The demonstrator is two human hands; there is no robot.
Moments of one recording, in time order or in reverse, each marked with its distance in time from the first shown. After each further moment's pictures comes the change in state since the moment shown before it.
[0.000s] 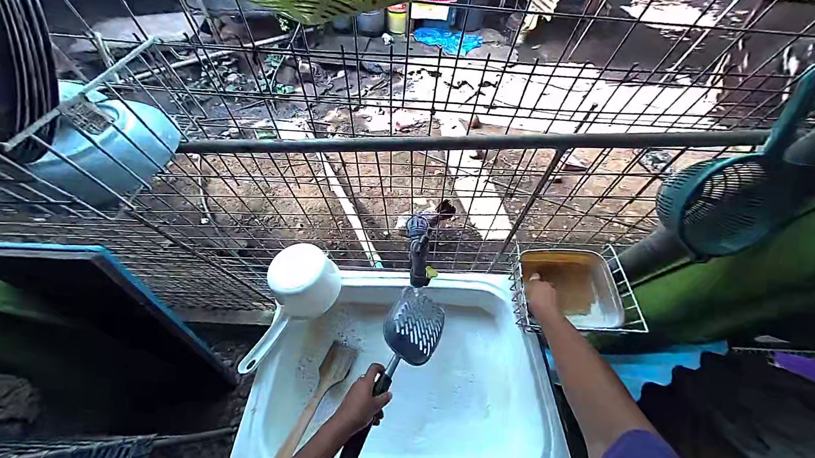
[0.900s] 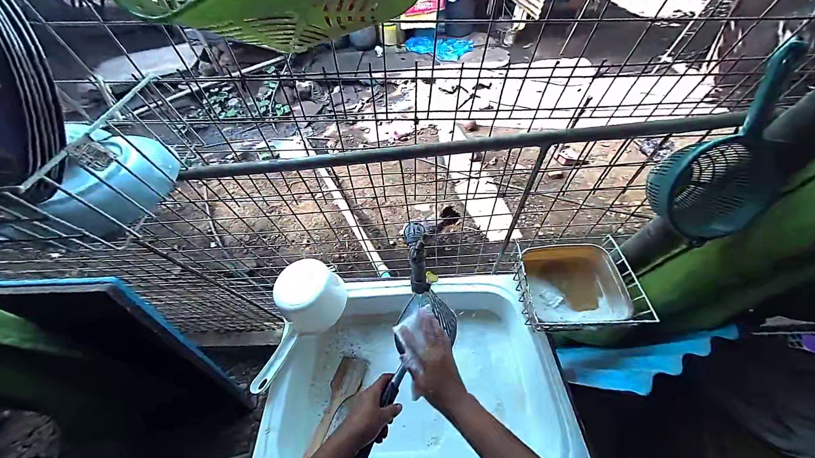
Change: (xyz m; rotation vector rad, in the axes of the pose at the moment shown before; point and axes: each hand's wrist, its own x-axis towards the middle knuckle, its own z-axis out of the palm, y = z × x) left_hand -0.034 0.032 -0.016 -0.009 -0.025 -0.012; right_hand -0.154 -0.105 0.142 0.554 0.457 -1.024
